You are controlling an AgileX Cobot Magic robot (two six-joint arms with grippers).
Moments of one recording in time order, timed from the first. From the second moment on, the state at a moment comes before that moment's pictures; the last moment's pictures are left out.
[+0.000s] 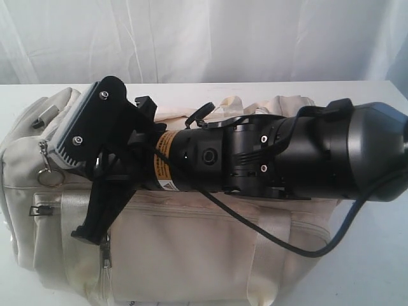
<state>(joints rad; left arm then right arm) -0.68 0.58 -0.46 0.87 0.38 -1.27 1.04 1.68 -1.02 -0.89 -0.38 0.44</state>
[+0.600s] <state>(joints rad) -0.70 0.58 -0.38 0.50 0.34 -0.51 1.04 1.63 -1.03 -0.85 -0.36 0.44</state>
